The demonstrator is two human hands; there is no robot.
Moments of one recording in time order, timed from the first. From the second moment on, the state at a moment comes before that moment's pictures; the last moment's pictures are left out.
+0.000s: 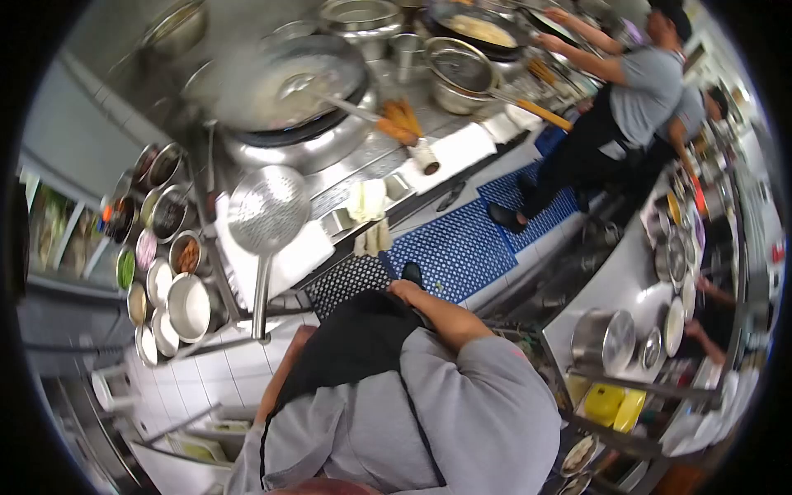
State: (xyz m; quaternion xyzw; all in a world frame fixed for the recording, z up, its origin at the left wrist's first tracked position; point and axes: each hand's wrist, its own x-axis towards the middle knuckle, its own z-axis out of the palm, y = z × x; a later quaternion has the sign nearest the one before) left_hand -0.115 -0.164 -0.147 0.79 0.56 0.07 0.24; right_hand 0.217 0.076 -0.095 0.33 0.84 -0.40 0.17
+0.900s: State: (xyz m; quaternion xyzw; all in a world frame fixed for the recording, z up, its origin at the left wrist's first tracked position) left_hand -0.032 -0.167 -0.096 0.34 0.84 0.07 0.41; right_hand 0.088 0.323 0.246 0.36 0.92 -0.16 -0.06
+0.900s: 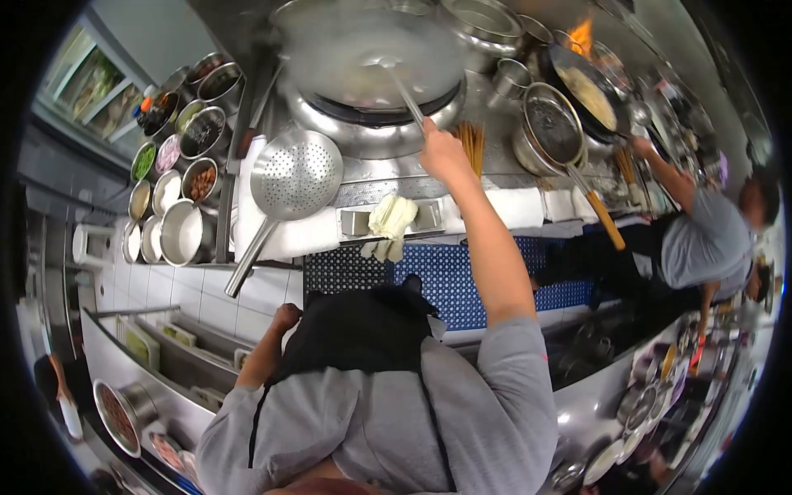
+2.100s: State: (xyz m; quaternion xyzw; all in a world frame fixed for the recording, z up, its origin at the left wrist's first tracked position) left_hand -0.077 -0.173 -0.099 0.28 0.87 0.16 0.37; right_hand 0.066 0.330 0.252 0.45 0.85 -0.26 -0.06
